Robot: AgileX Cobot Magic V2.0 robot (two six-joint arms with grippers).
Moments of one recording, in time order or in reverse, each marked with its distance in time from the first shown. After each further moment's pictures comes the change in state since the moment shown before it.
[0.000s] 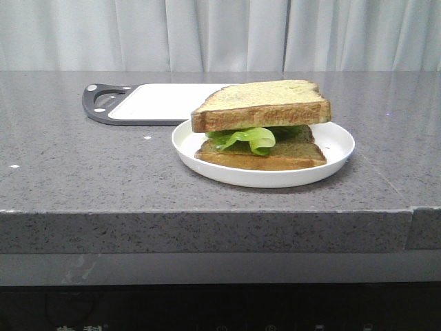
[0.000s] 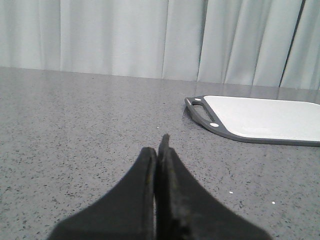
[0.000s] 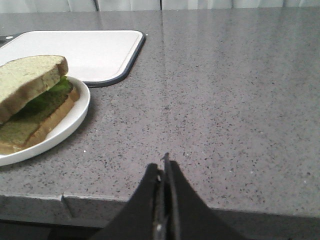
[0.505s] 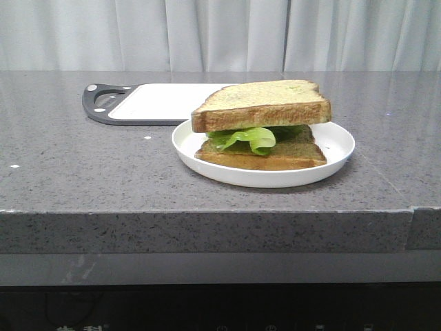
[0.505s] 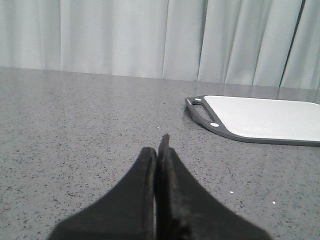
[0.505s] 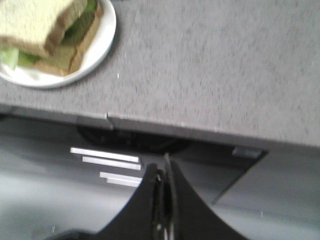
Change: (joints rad) left arm 0.000 0.000 0.000 0.000 0.000 0.000; right arm 0.000 0.315 -0.611 0.002 0.743 0.000
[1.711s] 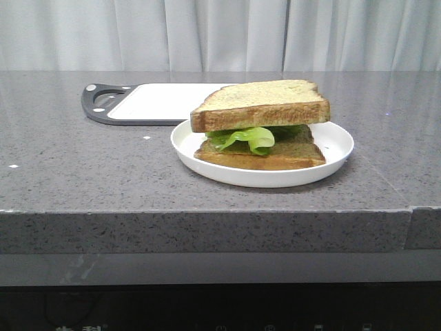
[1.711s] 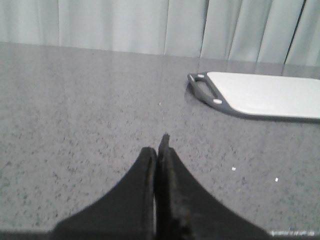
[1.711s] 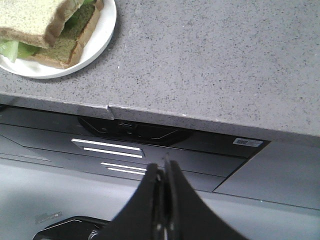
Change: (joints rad) left arm 0.000 0.000 0.000 0.001 0.046 0.000; right arm 0.000 0.031 -0.038 0.002 0.076 0.000
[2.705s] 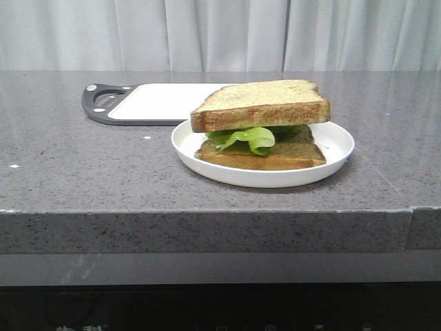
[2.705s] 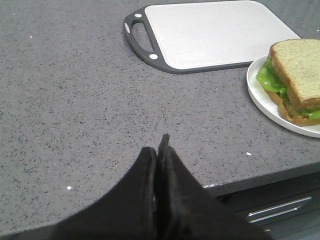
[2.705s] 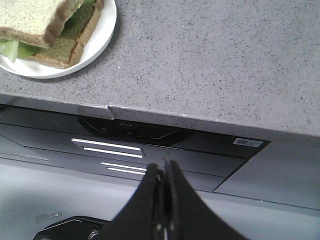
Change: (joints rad) left arm -0.249 0.429 -0.685 0.014 0.708 0.000; right arm 0.000 0.000 0.000 0.000 0.000 0.000
